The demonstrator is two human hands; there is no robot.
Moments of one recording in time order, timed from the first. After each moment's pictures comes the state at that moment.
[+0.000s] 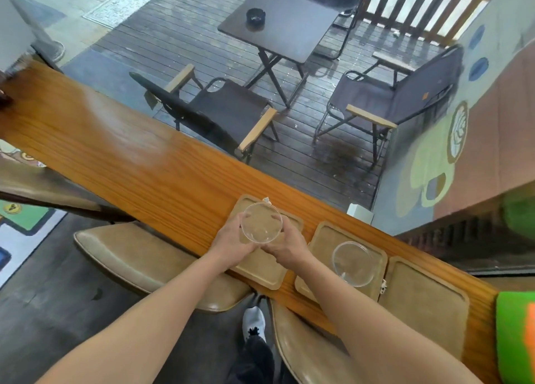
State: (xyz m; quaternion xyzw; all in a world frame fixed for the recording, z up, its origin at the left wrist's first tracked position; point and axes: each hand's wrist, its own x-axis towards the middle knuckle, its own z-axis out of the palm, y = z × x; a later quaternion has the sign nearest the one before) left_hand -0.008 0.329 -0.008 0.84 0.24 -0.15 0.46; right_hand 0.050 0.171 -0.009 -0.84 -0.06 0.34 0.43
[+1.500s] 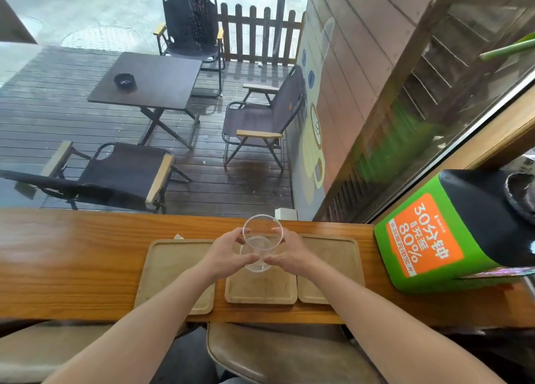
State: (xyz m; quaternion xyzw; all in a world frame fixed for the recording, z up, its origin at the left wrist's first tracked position) left_hand 0.041 0.174 0.051 0.88 -0.05 -0.21 0.43; right_hand 0.033 -0.024 0.071 -0.88 0.07 0.25 0.41
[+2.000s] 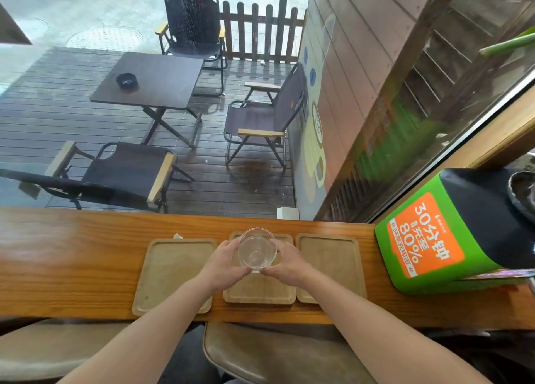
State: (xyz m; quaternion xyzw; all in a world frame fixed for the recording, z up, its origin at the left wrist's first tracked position) left_hand 0.023 0.169 0.031 0.89 -0.04 -0.20 0.40; right_hand 0.018 -0.026 0.056 -0.87 0.05 0.28 0.41
